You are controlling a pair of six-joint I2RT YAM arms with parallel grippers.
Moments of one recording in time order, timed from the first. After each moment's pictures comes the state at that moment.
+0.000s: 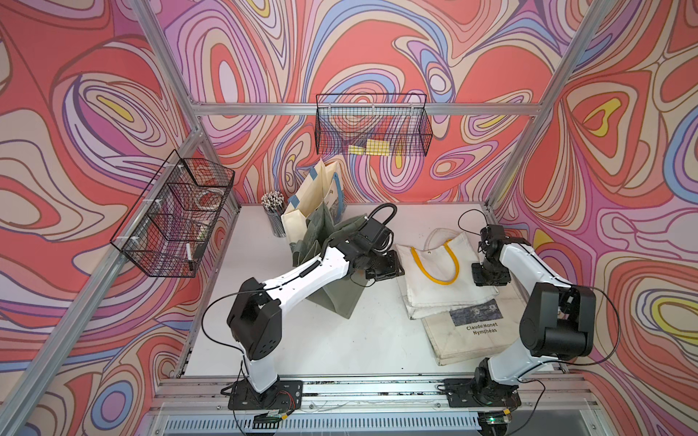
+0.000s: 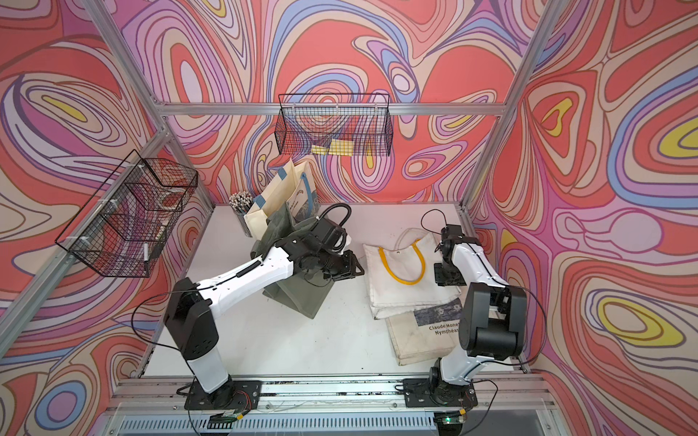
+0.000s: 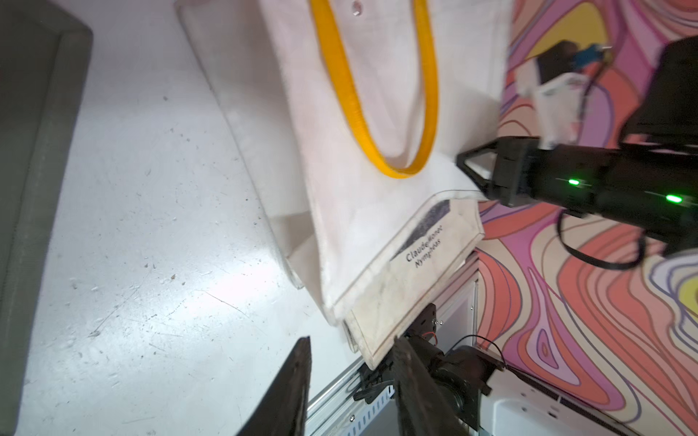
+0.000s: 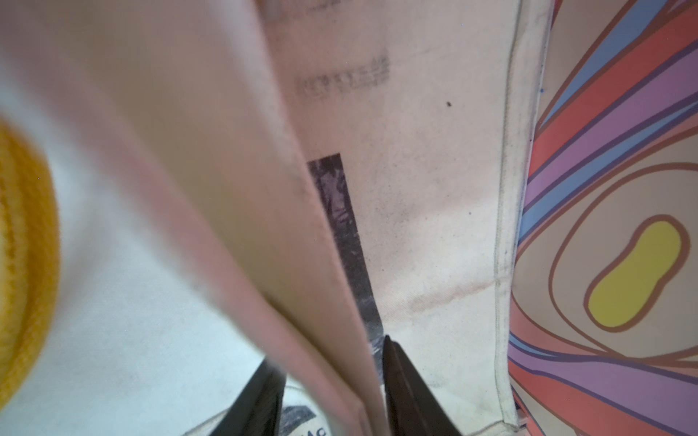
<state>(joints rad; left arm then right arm) -0.80 1.76 1.60 -0.68 0.38 -0.85 -0.16 1.63 1.17 -0.97 0.24 -0.07</state>
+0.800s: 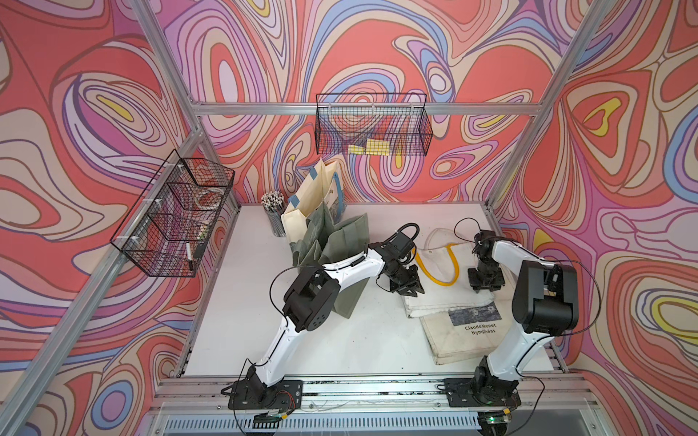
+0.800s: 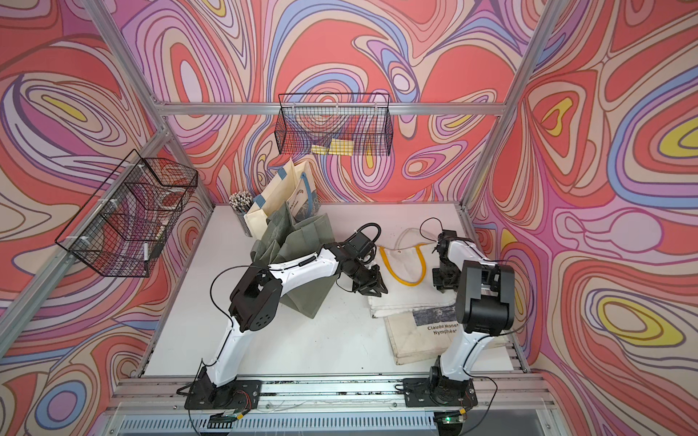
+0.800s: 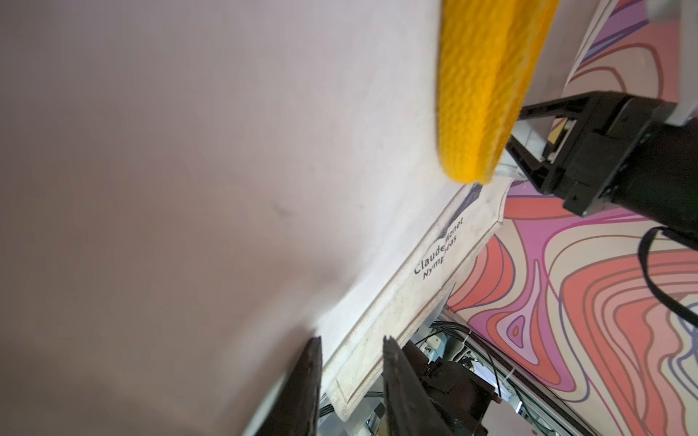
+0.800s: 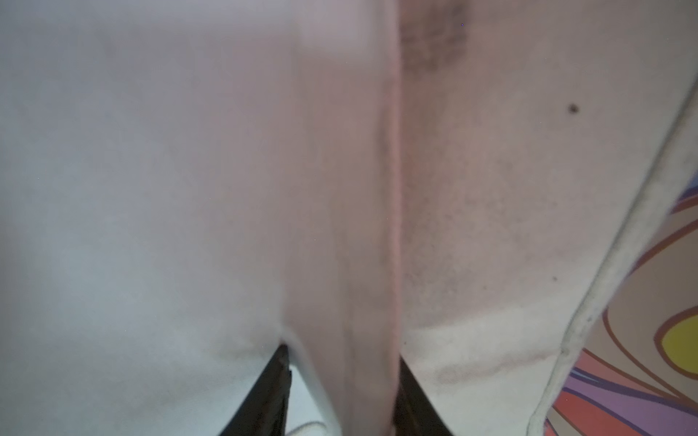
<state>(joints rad) -0.82 2.26 1.82 -0.65 0.65 -1.01 -0.18 1.84 1.21 -0.95 0.24 -0.06</state>
